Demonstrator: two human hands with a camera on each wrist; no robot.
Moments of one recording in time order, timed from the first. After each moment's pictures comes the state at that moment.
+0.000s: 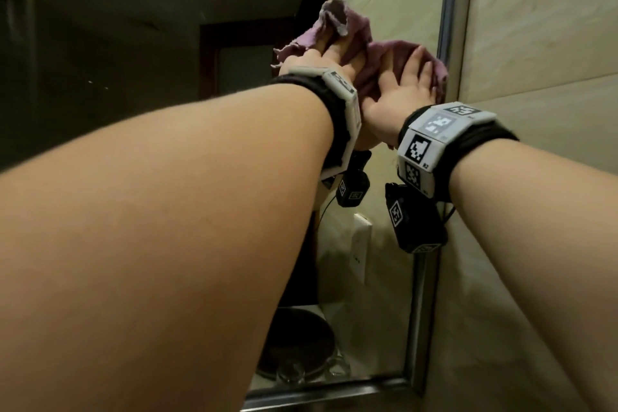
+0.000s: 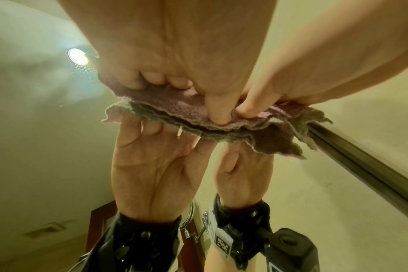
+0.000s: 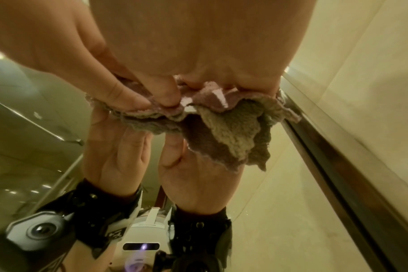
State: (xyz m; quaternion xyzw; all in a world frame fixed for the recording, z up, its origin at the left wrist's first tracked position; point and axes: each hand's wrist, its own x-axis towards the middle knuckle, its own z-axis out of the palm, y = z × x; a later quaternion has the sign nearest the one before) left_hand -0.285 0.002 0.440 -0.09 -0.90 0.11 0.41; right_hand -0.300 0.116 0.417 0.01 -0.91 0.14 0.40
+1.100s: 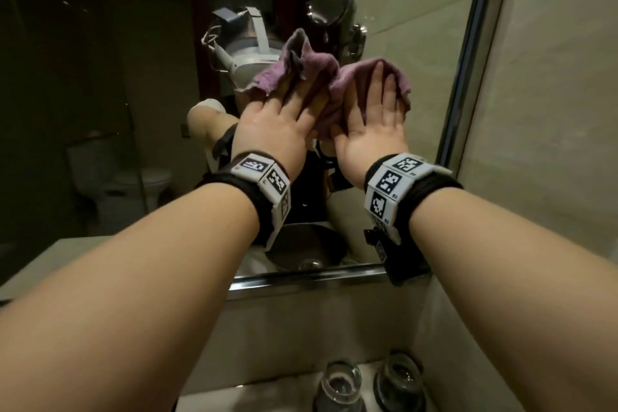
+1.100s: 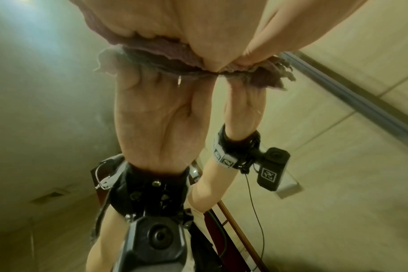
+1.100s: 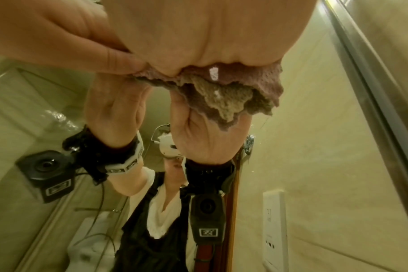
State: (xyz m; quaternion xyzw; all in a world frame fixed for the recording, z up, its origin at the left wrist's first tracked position) left_hand -0.264 -0.071 0.253 -0.10 -0.90 0.10 0.40; right_hand -0.283 0.064 0.249 0.09 -0.94 0.08 0.32
